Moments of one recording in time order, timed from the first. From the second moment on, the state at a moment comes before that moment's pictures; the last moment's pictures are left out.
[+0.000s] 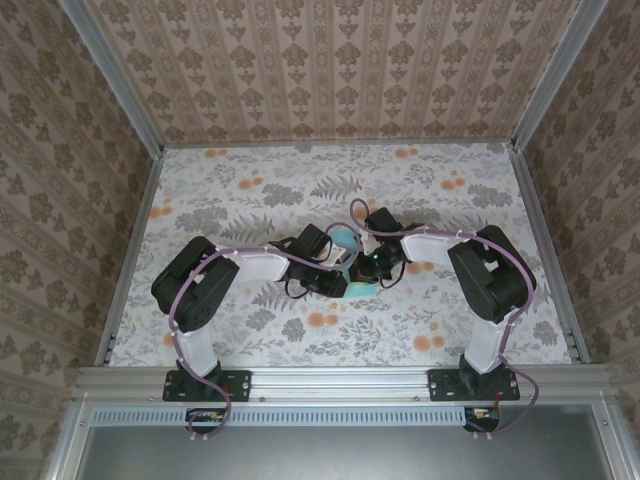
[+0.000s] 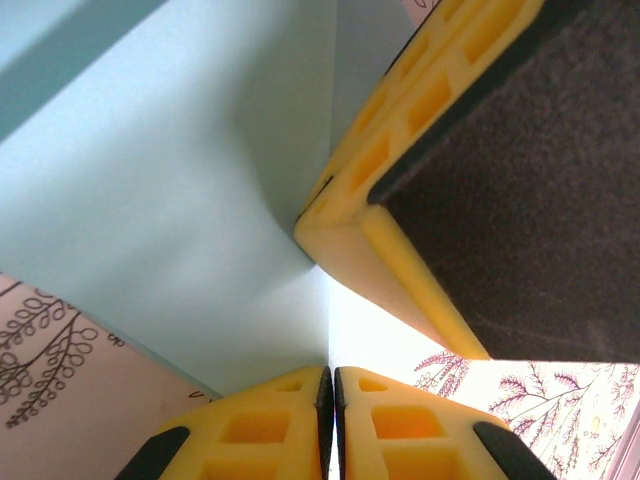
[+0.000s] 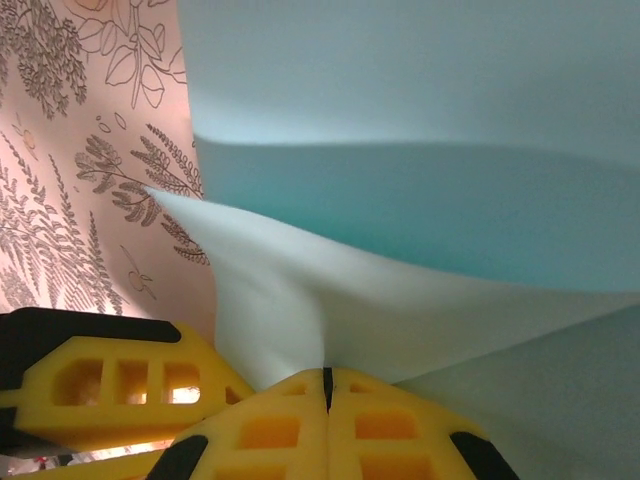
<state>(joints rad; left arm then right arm) -0.80 1.82 0.93 -0.20 0.53 -0.32 0.48 1.84 1.00 -0.41 -0.52 0.48</state>
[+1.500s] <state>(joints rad) -0.80 1.82 0.93 -0.20 0.50 -0.32 0.30 1.92 1.17 -0.56 -0.43 0.33</state>
